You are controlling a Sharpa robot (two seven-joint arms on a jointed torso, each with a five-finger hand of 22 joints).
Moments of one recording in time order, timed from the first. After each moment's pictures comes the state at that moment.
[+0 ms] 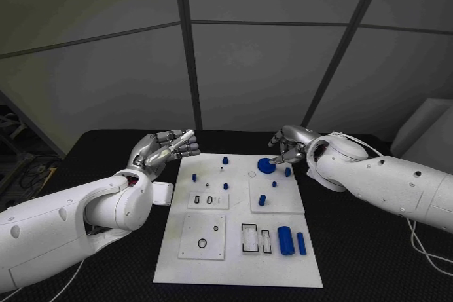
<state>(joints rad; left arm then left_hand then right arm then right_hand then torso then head) 1.12 -0.93 0.07 1.65 0.03 -0.47 0.49 1.43 -0.02 -0.07 0.13 0.04 0.85 0.22 0.12 0.07 0.92 0.20 0.16 0.06 0.94 0.16 0.23 0.09 0.20 0.85 0.26 0.31 0.14 1.24 -0.67 0.05 1.25 -1.45 -0.24 -0.21 1.43 -0.14 0.05 0.13 0.30 0.82 0.17 0.12 0.09 1.22 0.08 0.87 0.76 1.47 0.00 1.45 1.29 0.12 1.22 0.11 1.32 1.02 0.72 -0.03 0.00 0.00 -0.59</state>
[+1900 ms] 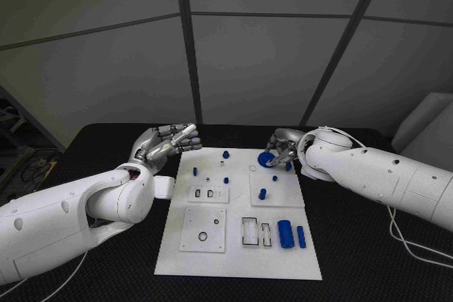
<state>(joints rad) 1.12 -0.93 0.07 1.65 0.03 -0.46 0.48 1.43 -0.02 -0.07 0.12 0.04 0.85 0.22 0.12 0.07 0.92 0.20 0.16 0.06 0.94 0.16 0.23 0.09 0.20 0.85 0.26 0.31 0.14 1.24 -0.57 0.05 1.12 -1.39 -0.06 -0.26 1.51 -0.11 0.06 0.21 0.33 0.80 0.18 0.19 0.11 1.32 0.09 1.30 1.22 1.47 0.01 1.52 1.31 0.10 1.30 0.13 1.39 1.16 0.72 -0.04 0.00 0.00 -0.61</state>
